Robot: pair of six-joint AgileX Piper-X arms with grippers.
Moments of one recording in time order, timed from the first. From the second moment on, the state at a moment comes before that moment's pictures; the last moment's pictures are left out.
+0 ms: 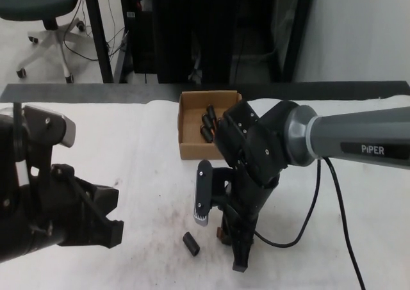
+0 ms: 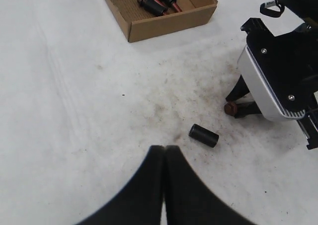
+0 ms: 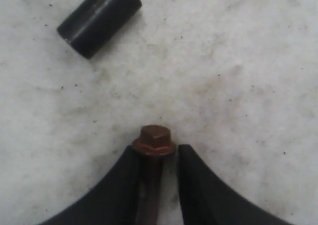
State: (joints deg) left arm -18.4 46.5 -28.8 26.2 14.2 -1.3; right arm 37.6 109.2 -68.1 39.2 -5.1 -47.4
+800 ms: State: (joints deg) left arm -21.6 50.1 -28.9 25.4 31.4 -23.1; right arm 22.2 84.3 -68.1 39.3 -0.7 -6.9
